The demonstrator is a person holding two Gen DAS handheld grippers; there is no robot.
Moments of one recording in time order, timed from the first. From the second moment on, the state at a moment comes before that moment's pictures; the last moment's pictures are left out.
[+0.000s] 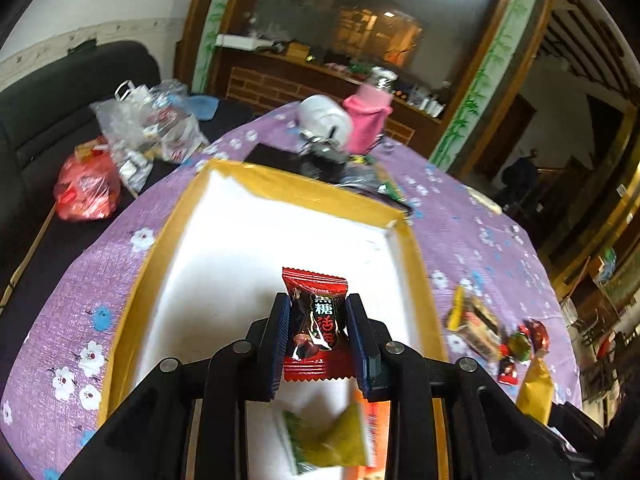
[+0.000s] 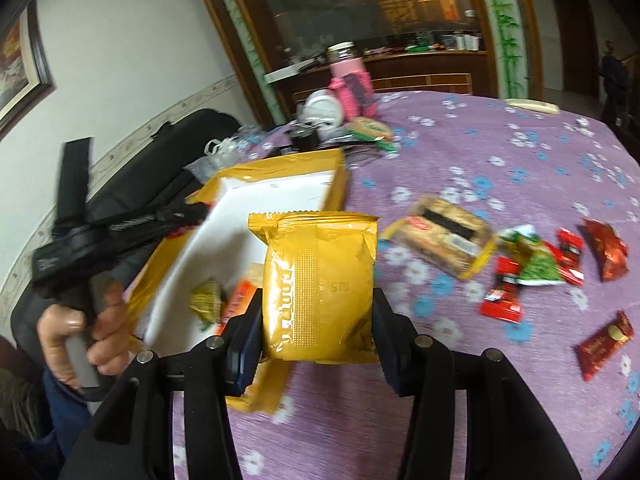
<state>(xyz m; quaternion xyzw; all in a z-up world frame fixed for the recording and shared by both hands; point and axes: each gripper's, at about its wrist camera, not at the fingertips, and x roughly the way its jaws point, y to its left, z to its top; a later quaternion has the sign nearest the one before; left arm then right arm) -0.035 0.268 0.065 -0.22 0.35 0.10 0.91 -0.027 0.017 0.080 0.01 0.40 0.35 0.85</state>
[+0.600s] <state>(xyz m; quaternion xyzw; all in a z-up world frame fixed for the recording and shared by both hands) -0.021 0.280 0.042 -0.24 0.39 0.09 0.88 -0.042 0.122 0.040 -0.09 0.43 0.39 0.81</state>
